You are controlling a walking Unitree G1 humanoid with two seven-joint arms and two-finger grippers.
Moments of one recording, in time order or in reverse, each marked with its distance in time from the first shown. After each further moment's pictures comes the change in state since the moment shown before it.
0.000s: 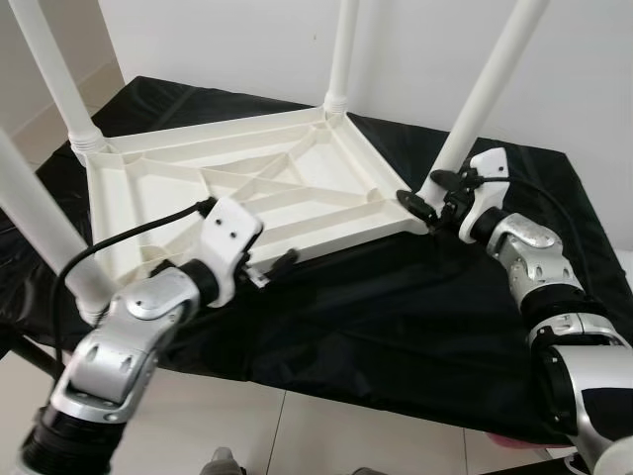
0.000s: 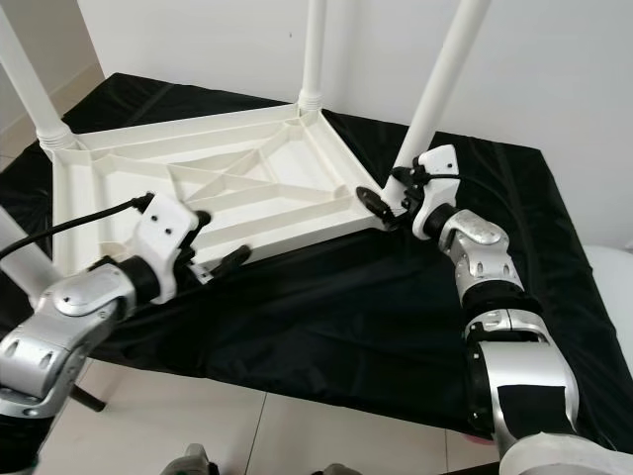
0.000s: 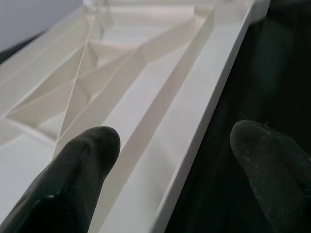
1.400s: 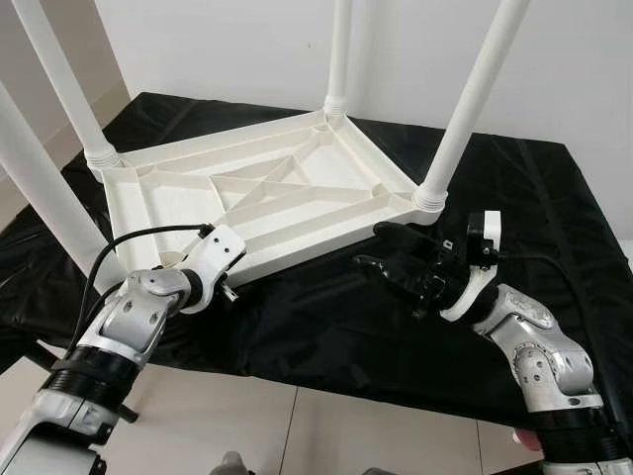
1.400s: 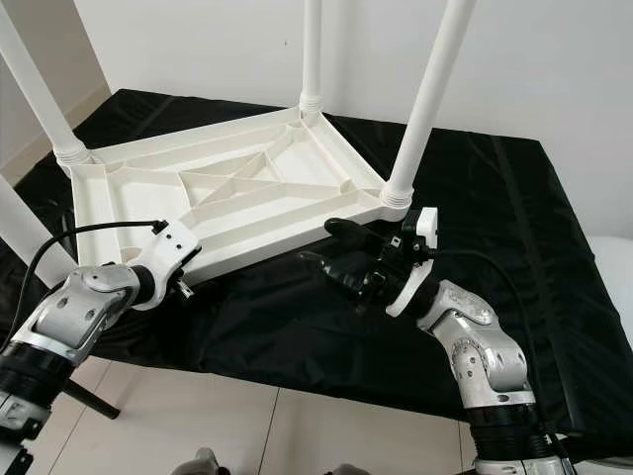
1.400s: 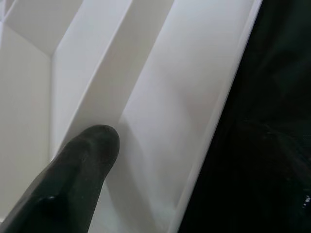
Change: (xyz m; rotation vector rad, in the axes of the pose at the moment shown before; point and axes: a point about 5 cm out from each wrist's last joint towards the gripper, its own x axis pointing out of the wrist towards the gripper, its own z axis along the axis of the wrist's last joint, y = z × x) left arm 0.046 0.027 -0.070 -0.033 0.391 -0.057; right arm -0.076 0.113 0.016 0.324 -0.226 0.608
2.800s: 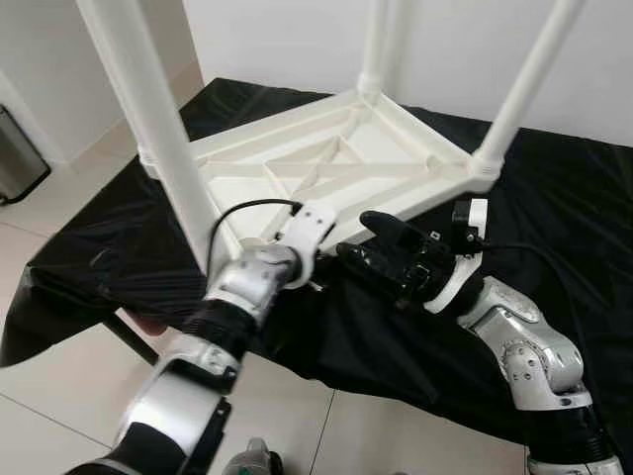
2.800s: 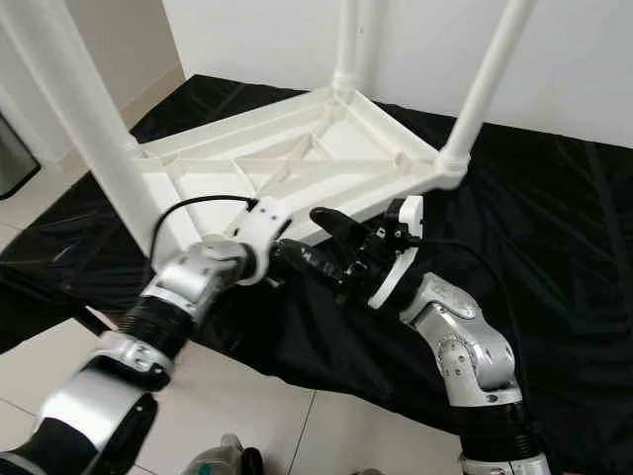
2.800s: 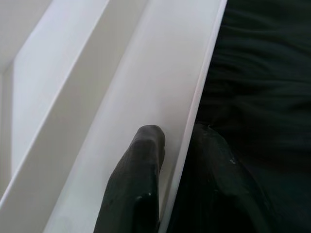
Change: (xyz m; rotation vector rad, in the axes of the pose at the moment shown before) left arm 0.063 -0.076 0.104 -0.214 -0.152 -0.062; right arm 0.019 0.011 0.007 0.017 -0.032 -0.025
